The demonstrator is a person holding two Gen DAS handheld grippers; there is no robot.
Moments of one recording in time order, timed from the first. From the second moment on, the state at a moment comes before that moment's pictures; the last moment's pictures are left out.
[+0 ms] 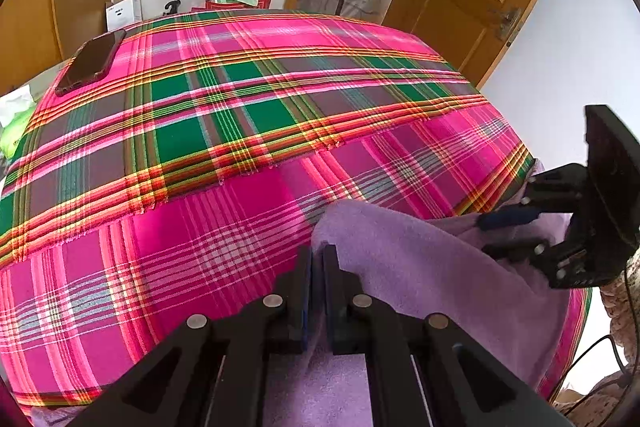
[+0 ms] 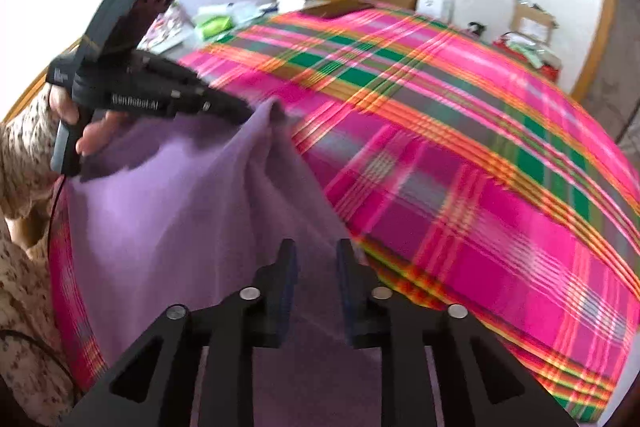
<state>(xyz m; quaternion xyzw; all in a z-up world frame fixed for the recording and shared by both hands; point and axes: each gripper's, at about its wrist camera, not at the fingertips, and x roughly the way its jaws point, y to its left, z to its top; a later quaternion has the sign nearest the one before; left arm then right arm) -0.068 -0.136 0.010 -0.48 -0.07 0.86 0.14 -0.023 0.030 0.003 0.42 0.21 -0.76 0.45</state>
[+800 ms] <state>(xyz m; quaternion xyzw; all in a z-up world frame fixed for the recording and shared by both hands) -0.077 -0.141 0.014 -0.46 -0.10 0.87 0.15 -0.025 0.023 0.004 0.42 0.21 -0.78 0.42</state>
